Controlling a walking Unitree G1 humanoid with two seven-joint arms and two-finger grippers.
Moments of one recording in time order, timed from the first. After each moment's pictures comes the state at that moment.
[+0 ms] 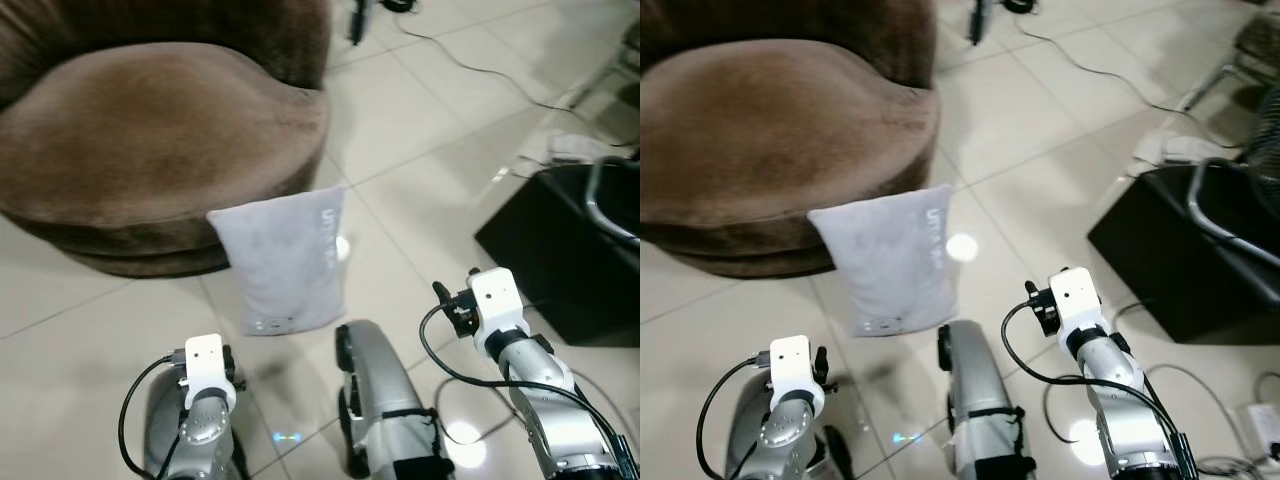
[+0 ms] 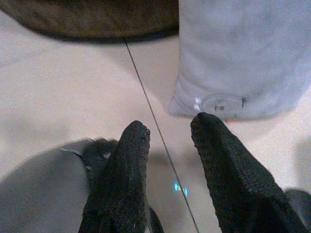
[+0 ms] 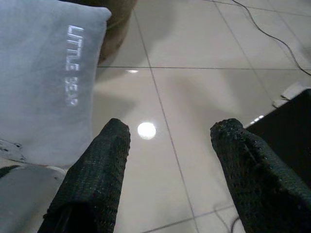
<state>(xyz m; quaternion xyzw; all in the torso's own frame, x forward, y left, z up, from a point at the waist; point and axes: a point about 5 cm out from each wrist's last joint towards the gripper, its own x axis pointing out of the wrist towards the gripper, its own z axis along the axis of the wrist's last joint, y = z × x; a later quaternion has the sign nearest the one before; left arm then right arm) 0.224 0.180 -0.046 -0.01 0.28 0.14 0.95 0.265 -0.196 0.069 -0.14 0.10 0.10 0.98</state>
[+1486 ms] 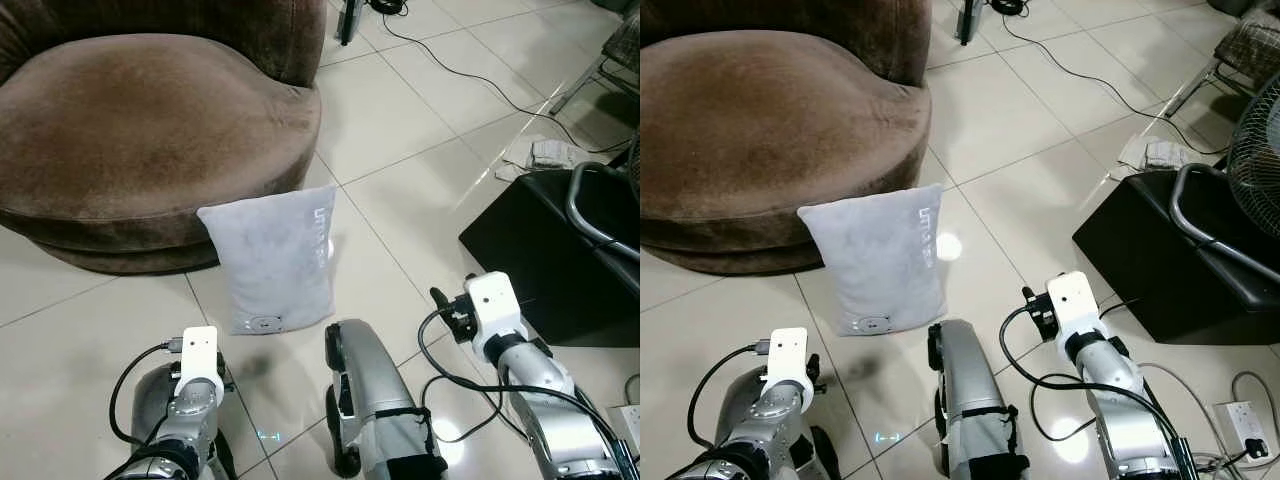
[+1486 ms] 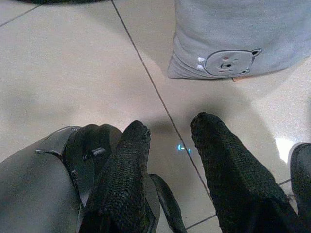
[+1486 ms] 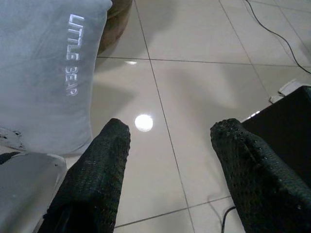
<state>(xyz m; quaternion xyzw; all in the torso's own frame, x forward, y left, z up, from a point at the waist) 0.239 0.198 -0.048 0.04 0.36 0.11 0.93 0.262 -0.194 0.070 -0.14 0.12 0.11 0.98</state>
